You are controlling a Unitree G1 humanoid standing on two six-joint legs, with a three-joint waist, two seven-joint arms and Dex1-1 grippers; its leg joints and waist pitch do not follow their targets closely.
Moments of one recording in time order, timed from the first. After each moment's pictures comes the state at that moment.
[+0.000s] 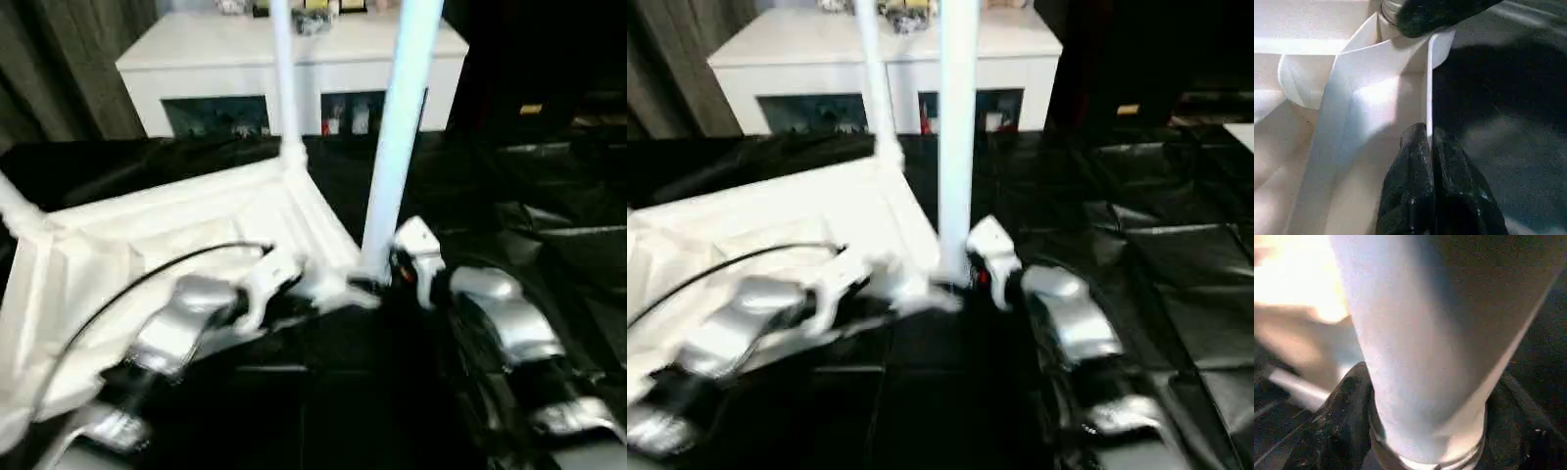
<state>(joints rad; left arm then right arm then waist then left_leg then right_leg) -0.52 0.27 -0.31 0.41 -0.04 0.39 -0.83 -0.53 -0.22 0.12 0.51 0.06 0.29 0.63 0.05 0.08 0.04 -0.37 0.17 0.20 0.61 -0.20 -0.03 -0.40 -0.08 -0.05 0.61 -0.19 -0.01</state>
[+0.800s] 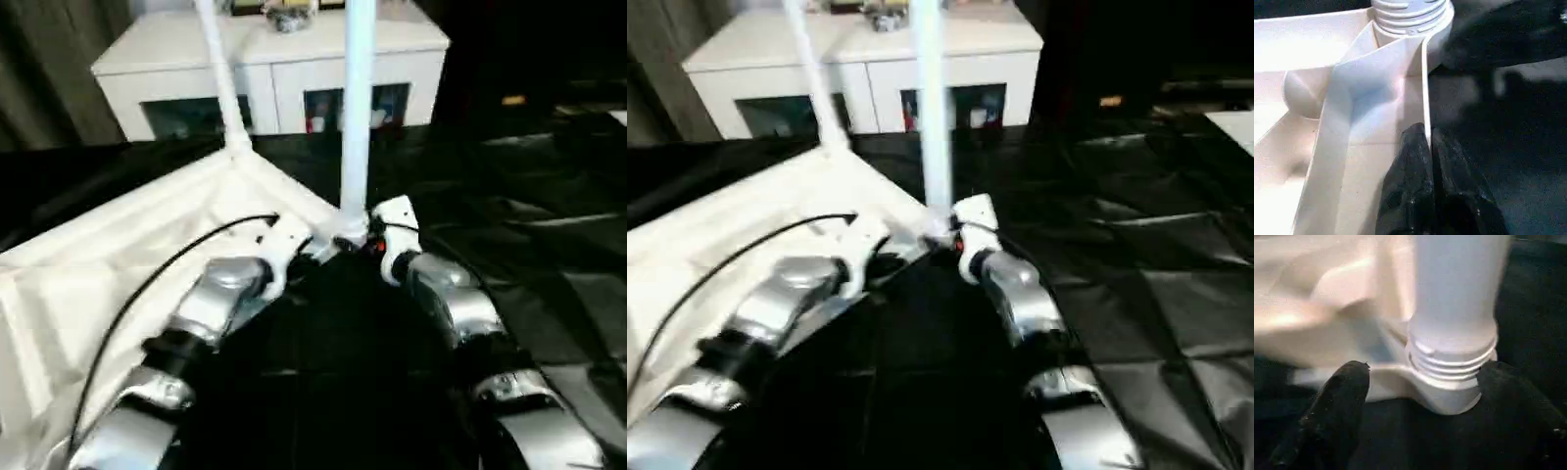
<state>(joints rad) -0.57 0.24 -0.24 0.52 -0.01 0.32 -0.68 -0.61 -0.17 0.11 0.67 0.05 0.16 0.57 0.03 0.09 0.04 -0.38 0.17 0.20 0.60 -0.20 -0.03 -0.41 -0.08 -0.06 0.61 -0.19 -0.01</state>
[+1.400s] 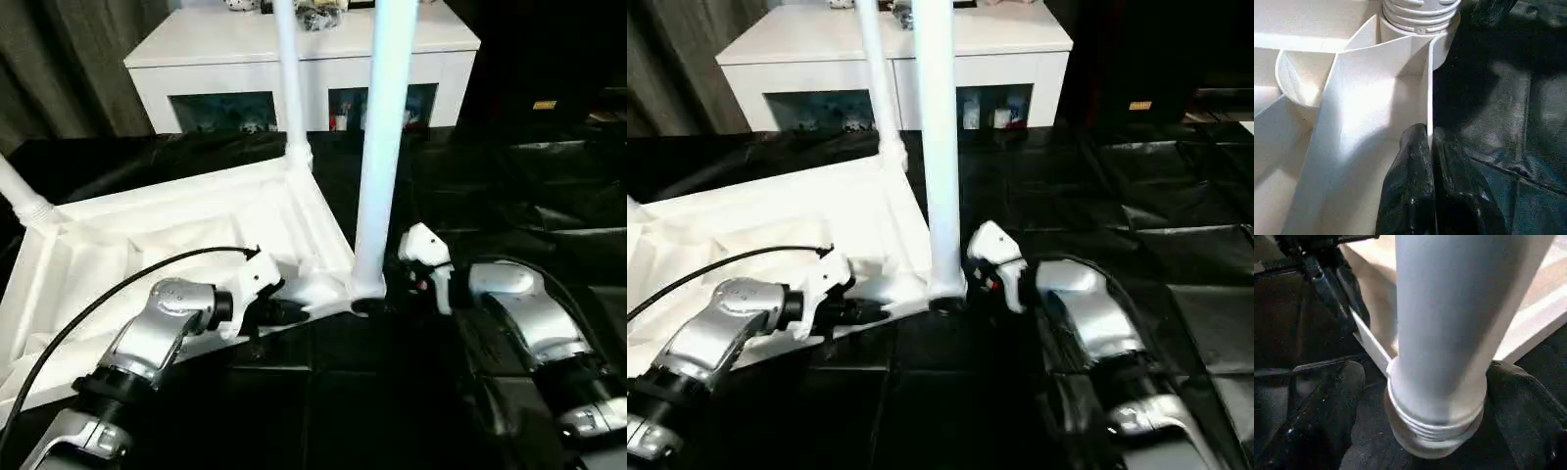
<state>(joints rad) -0.42 0.43 -0.28 0.34 -0.11 0.26 -1.10 -0.48 -0.44 0.22 0.40 0.12 0.16 1.13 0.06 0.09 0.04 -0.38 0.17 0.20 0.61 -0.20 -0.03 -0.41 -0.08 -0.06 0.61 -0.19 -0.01</state>
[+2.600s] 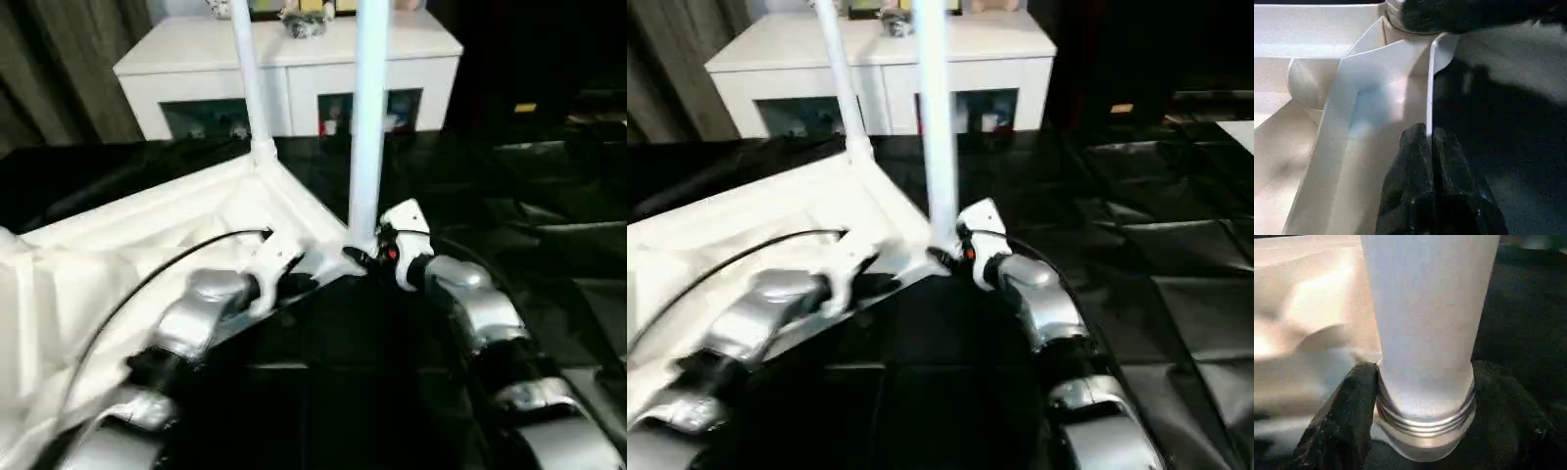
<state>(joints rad) -0.62 0.14 -0.24 0.58 0.00 0.38 -0.61 -0.64 -0.08 0.04 0.70 0.03 0.23 0.28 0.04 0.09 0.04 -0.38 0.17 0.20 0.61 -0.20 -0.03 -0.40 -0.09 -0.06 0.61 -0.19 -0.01</state>
